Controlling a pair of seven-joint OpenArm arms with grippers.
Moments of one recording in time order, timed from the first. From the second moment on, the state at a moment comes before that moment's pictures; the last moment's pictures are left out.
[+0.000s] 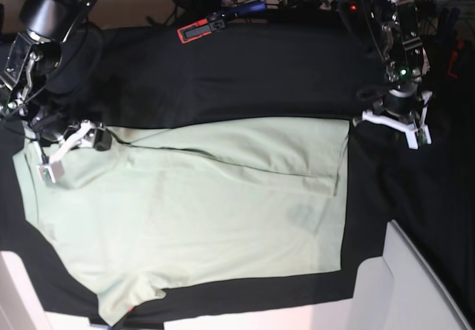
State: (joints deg) left arm 12.5 -8.8 -22.0 77.1 -9.9 -3.2 12.3; right arm 2.3 1.4 34.5 76.0 13.7 40.6 -53.3
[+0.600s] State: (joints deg) left arm 18.5 -9.0 -21.8 77.0 -10.0 -2.9 12.4; right arm 5.4 1.9 36.6 63.4 13.7 40.3 -49.7
